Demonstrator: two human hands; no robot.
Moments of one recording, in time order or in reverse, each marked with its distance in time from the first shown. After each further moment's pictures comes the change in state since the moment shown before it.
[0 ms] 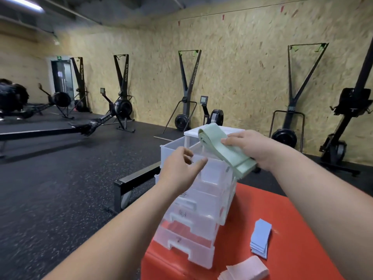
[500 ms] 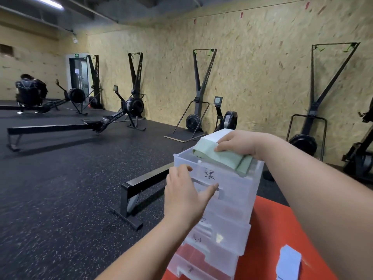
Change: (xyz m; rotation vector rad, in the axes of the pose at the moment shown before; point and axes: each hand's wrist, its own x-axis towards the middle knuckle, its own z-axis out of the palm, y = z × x) left_hand 0.036 -0.080 0.036 0.188 0.220 0.018; right_hand 0.156 -0.011 0.039 -0.519 -0.201 0.028
